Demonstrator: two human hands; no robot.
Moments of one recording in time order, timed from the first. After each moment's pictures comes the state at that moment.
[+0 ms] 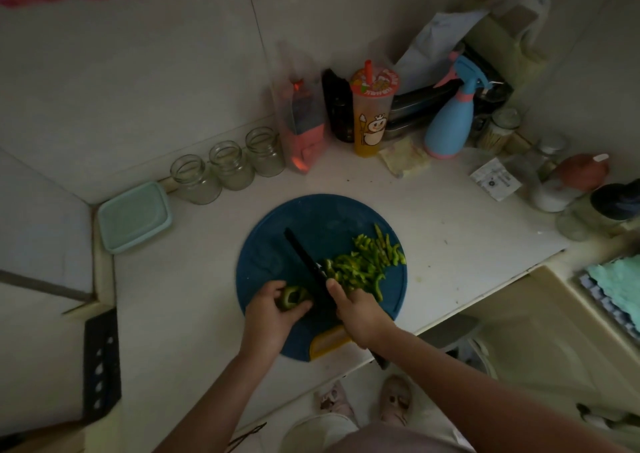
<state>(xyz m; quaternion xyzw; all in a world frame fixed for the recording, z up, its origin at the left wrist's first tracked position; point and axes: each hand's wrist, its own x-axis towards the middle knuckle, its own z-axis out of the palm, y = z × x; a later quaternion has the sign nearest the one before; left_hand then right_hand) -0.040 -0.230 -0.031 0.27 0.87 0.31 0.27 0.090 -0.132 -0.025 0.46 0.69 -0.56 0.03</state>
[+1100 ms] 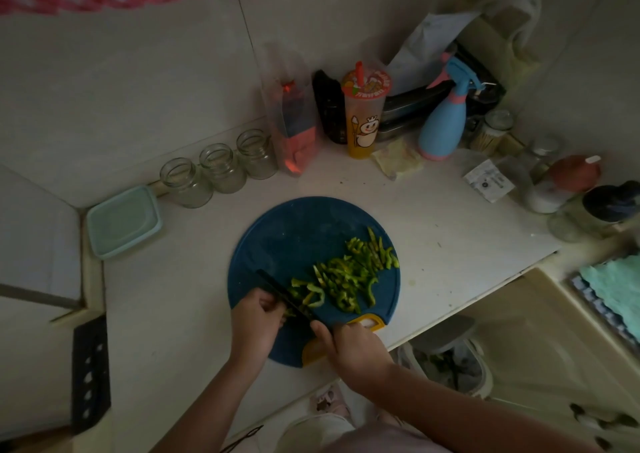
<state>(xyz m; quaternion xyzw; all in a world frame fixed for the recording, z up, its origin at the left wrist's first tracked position) -0.042 -0.226 -0.029 0.18 0.86 0.38 0.28 0.111 -0.163 -0.033 0.38 0.83 -0.41 0.06</state>
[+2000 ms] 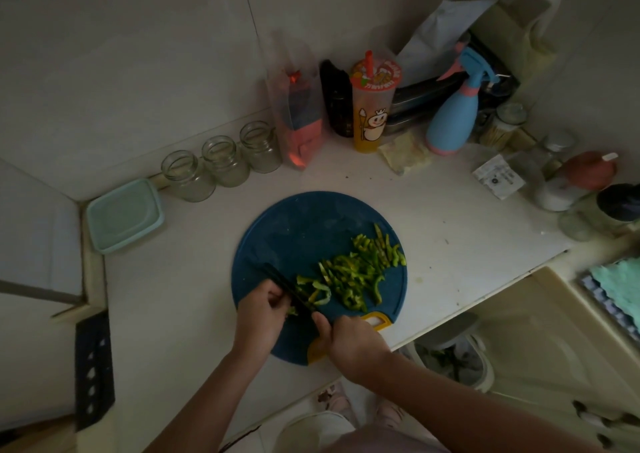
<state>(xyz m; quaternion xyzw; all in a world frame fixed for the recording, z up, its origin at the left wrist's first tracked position) -0.054 -0.224 -0.038 0.27 0.86 0.33 0.27 0.091 -0.159 -0.026 0.43 0.79 -0.43 0.12</state>
